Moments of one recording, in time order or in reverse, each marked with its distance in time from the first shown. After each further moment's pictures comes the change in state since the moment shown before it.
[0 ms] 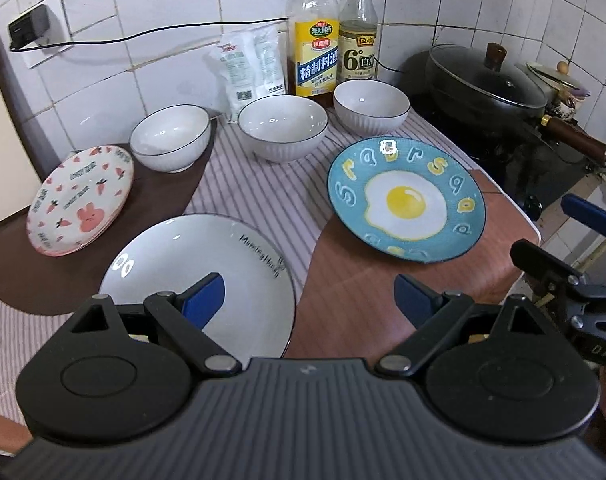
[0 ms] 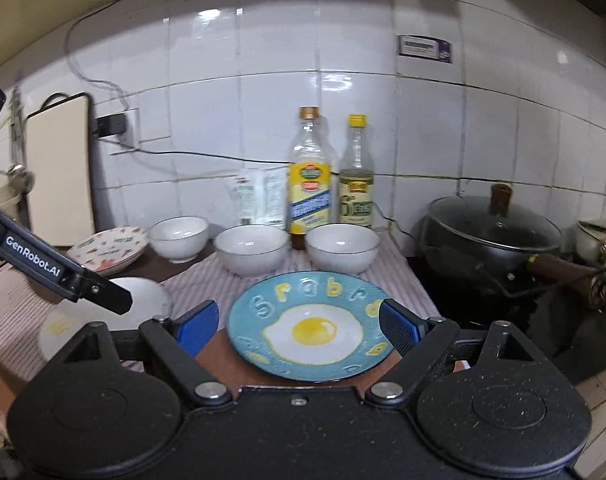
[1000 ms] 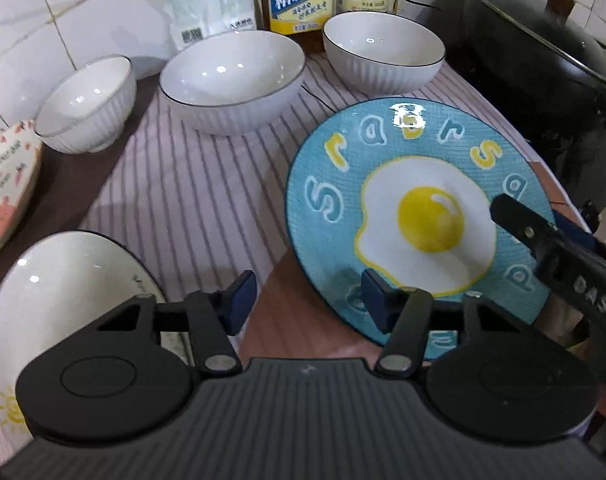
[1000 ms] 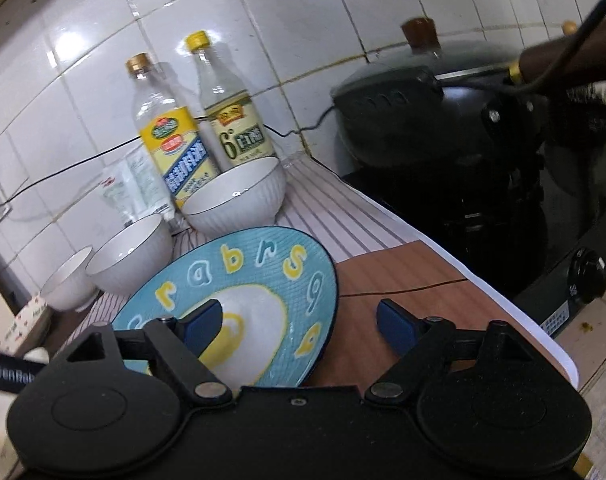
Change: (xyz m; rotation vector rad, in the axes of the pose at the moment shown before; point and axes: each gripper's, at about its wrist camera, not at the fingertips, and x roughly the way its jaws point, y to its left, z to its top) left arm 0.153 -0.041 0.039 -0.059 0.155 0.032; right arm 0.146 -0.086 -0.049 0.462 0.098 -0.065
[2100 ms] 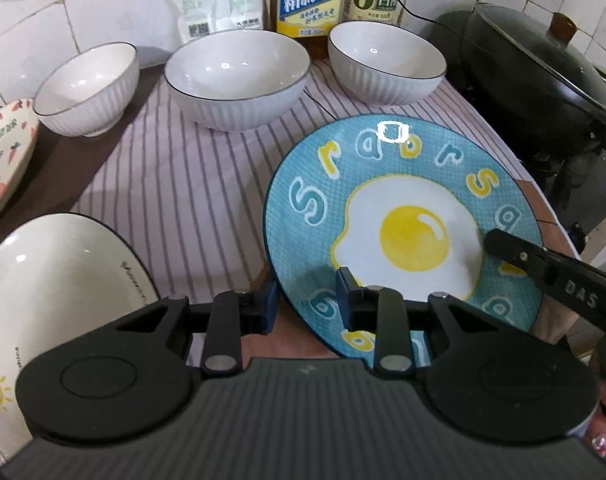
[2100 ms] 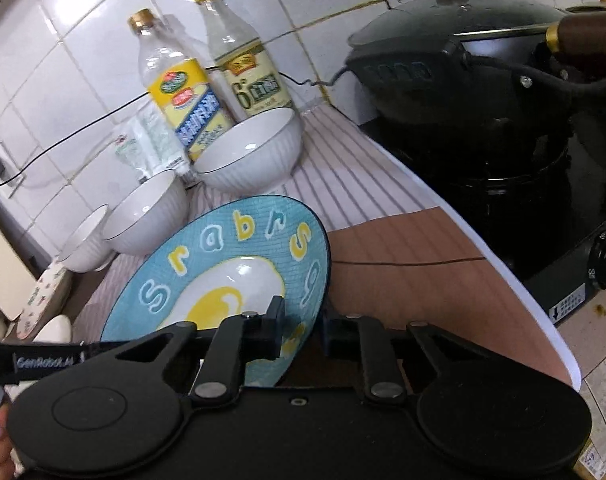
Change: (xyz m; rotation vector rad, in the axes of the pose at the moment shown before) left arm -0.007 0.010 0.000 -0.057 -0.029 -0.035; right arm 0.002 0.001 0.013 -0.026 0.196 0.083
